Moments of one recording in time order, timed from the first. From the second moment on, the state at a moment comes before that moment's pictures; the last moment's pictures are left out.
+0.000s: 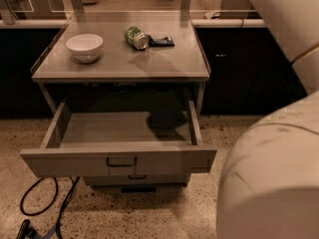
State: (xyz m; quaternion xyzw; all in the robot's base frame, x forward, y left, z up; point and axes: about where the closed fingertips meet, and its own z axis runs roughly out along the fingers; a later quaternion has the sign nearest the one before) arm 0.770 -0.012 1.117 -0.48 0.73 -0.12 0.47
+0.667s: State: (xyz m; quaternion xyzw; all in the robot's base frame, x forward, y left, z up) arm 0.762 -0.031 1.142 -0.47 0.72 -0.15 0.48
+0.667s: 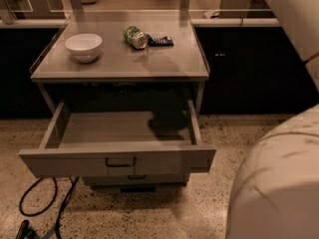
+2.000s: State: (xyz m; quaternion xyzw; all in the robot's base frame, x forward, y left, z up) arm 0.716 -0.091 1.071 -0.45 0.79 -0.11 0.39
